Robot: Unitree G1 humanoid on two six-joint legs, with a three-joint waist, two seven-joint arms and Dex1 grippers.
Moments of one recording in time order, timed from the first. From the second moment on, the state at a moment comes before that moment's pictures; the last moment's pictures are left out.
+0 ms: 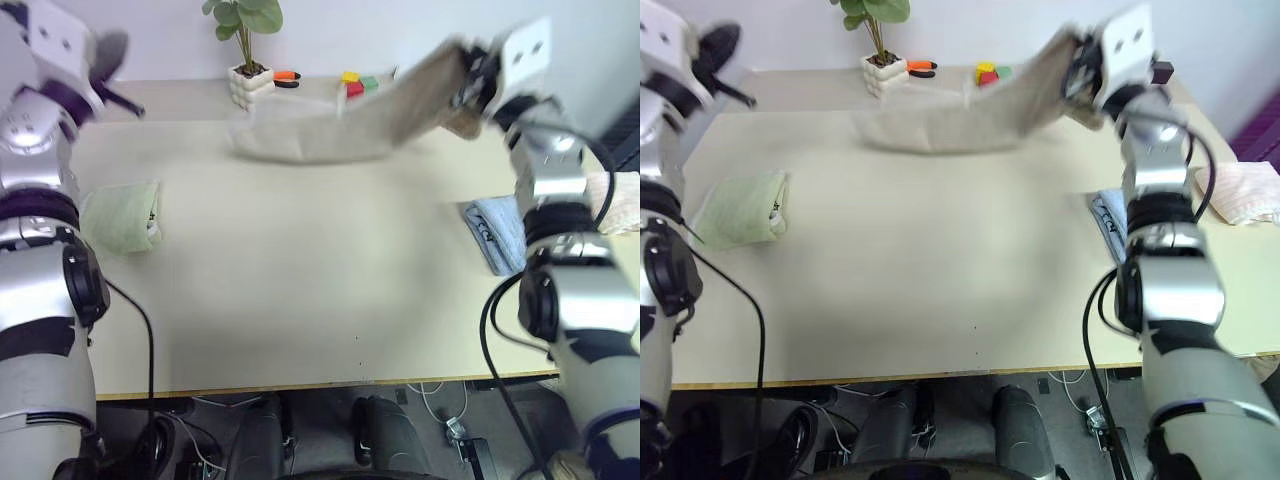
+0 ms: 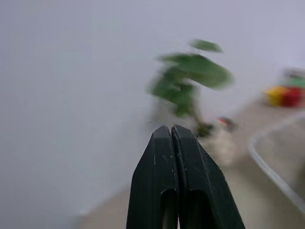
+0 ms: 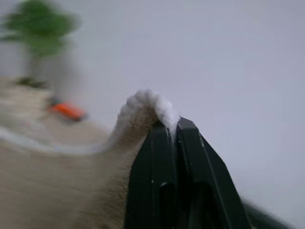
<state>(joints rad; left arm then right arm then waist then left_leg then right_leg) -1.22 0.75 0.17 1.29 -0.04 -0.52 -0.77 -1.01 -0.51 -0.07 0.84 0.06 -0.28 0.54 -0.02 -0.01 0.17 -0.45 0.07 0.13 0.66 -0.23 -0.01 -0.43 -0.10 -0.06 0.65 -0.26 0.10</state>
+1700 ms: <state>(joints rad) -1.02 0.54 0.01 1.21 0.00 -0.64 -1.20 0.07 -1.12 -0.19 -0.46 0.55 0.57 1.27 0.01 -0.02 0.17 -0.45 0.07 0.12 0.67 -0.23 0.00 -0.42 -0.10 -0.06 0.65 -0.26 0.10</state>
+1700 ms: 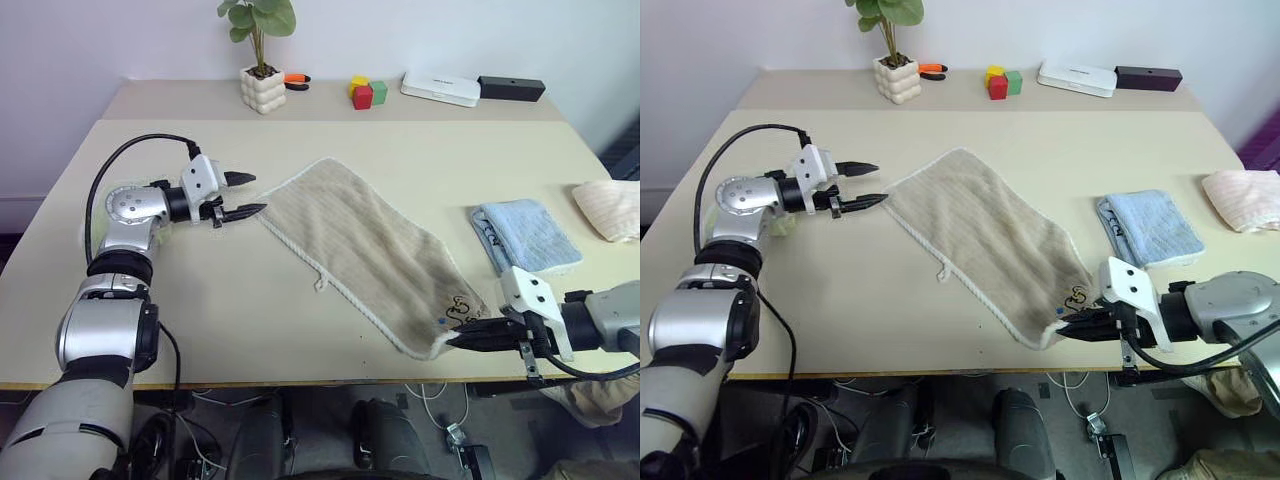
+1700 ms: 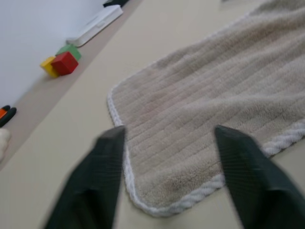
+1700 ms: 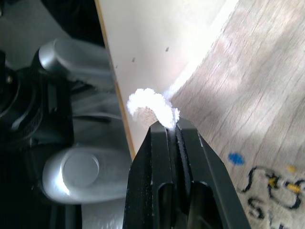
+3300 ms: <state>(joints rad) -0.97 0.45 -0.07 1.09 0.02 0.09 -1.49 -0.09 -1.04 -0.08 -0.44 0.53 0.58 1.14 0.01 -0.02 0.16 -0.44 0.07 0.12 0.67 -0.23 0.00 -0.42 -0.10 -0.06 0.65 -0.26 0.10</state>
